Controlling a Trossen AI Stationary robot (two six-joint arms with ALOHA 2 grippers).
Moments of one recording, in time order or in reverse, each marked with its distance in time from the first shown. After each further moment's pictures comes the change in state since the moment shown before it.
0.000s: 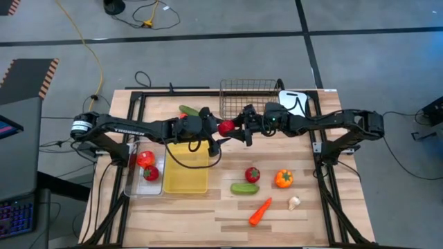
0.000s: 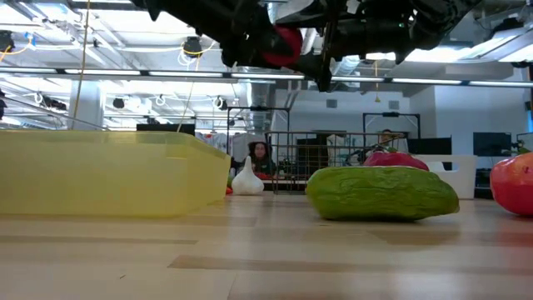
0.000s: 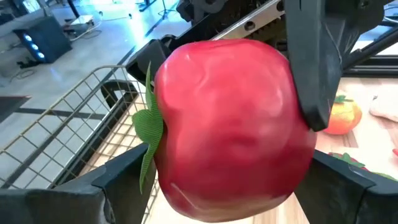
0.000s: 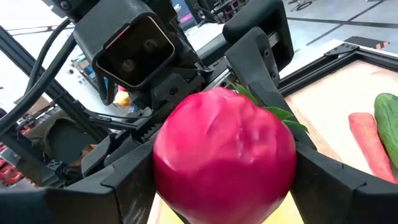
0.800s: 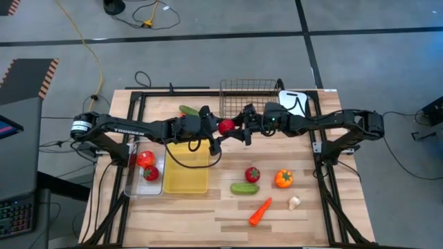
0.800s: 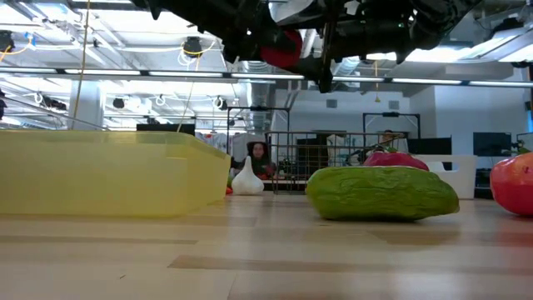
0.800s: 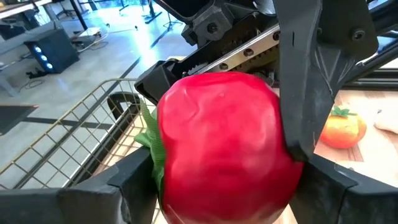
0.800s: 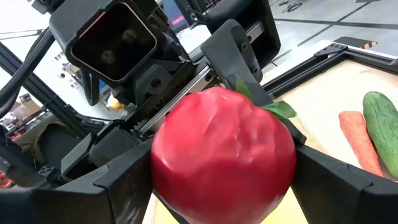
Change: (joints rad) left arm -0.002 -0.001 0.000 0.050 -0.015 0.013; right arm 0.001 0.000 0.000 -0.014 0.030 0.002
